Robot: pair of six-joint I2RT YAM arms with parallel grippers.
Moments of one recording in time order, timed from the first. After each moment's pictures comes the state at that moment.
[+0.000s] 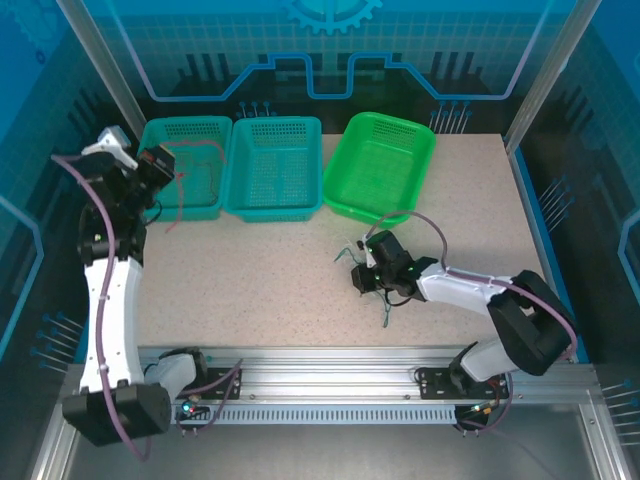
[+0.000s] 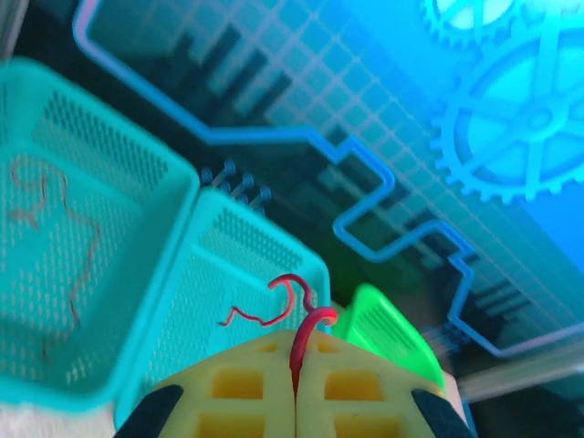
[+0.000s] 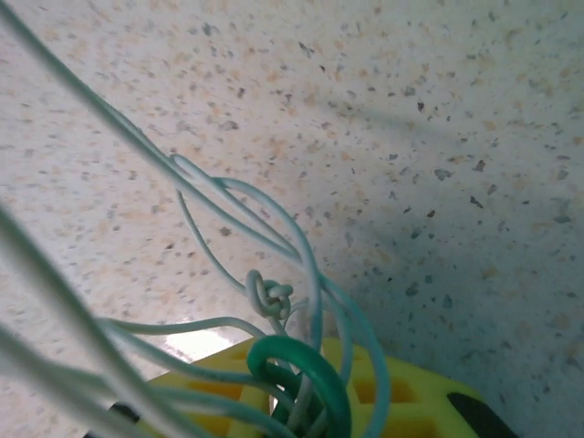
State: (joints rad) left arm 0.27 1.08 1.21 -0.31 0.29 -0.67; right arm 0.65 1.43 0.67 -0.16 -0.09 0.43
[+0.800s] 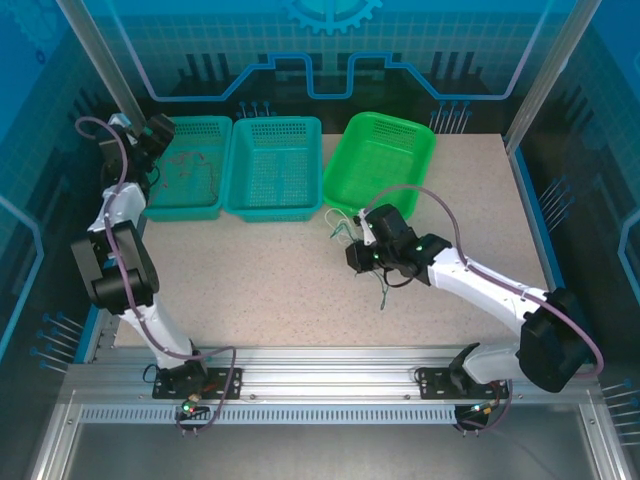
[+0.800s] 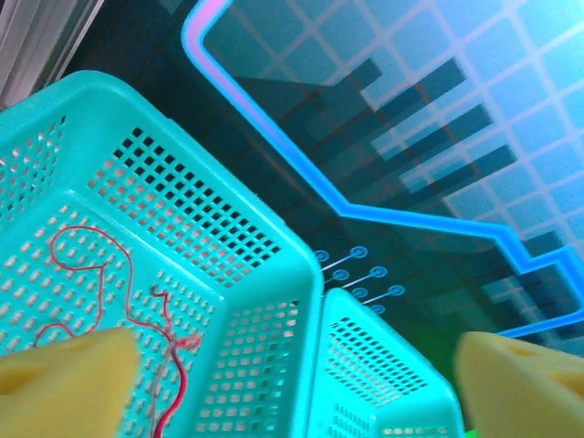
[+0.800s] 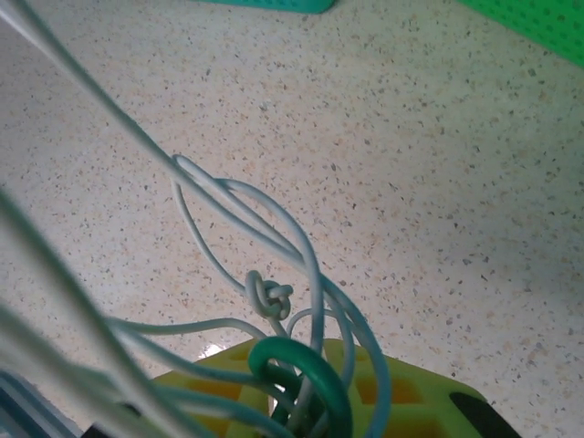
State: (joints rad) left arm 0.41 1.83 1.40 0.16 0.38 -0.76; right arm 0.67 1.34 0.95 -0.47 -0.10 0.43
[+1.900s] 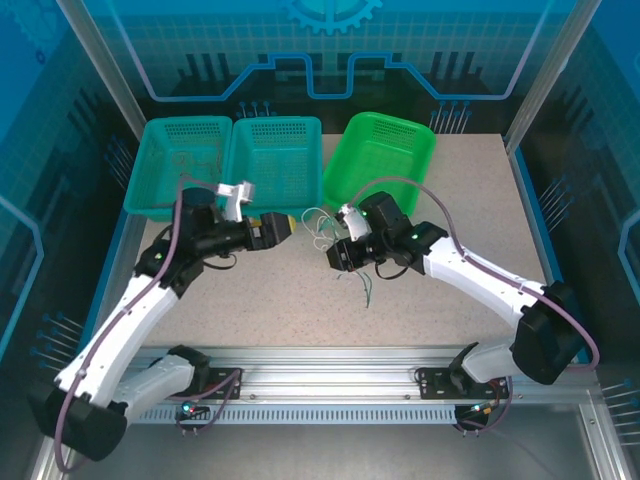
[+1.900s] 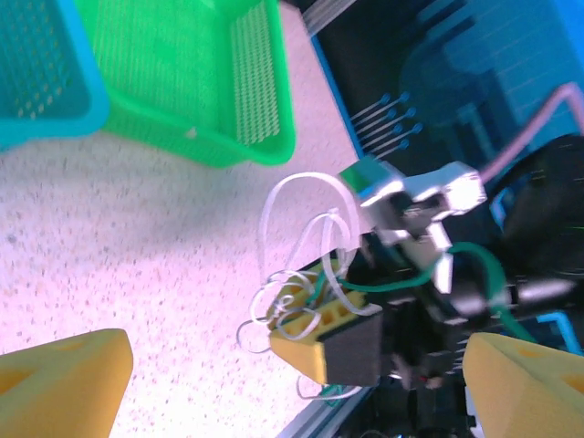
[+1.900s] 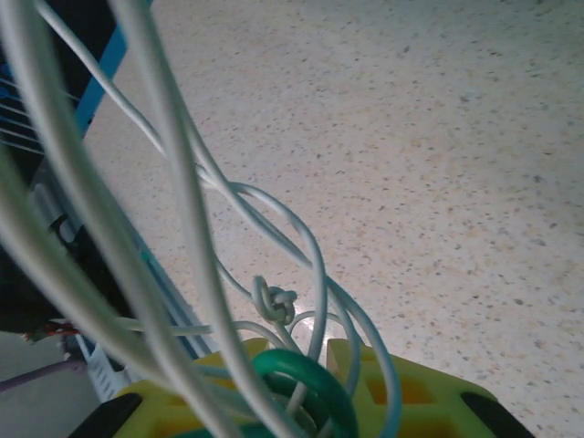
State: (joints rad) left arm -0.33 1.02 0.94 -0.42 0.58 -0.64; right arm 0.68 1.40 1.07 -0.50 -0.45 0.35
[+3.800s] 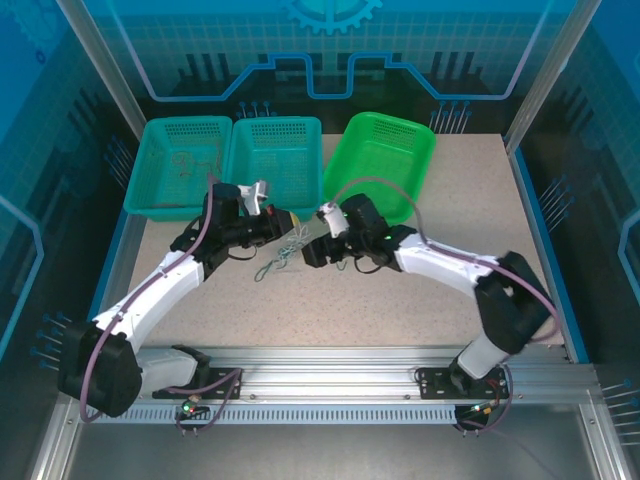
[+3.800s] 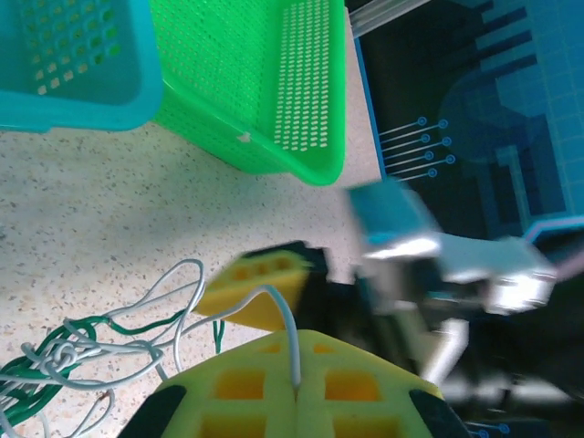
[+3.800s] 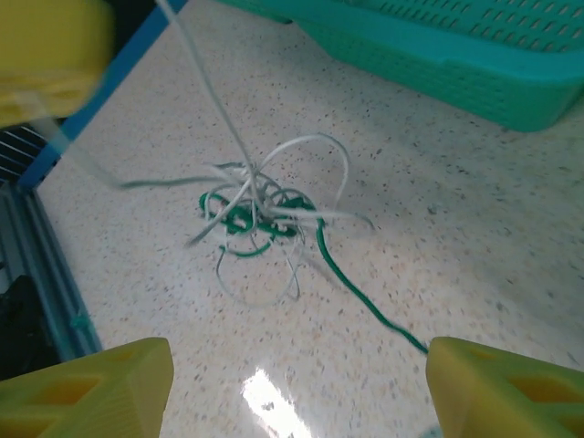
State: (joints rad) left arm -0.32 1.22 0.86 -0.15 0.57 -0.80; right arm 0.71 1.66 1.06 -0.14 -0.36 0.28
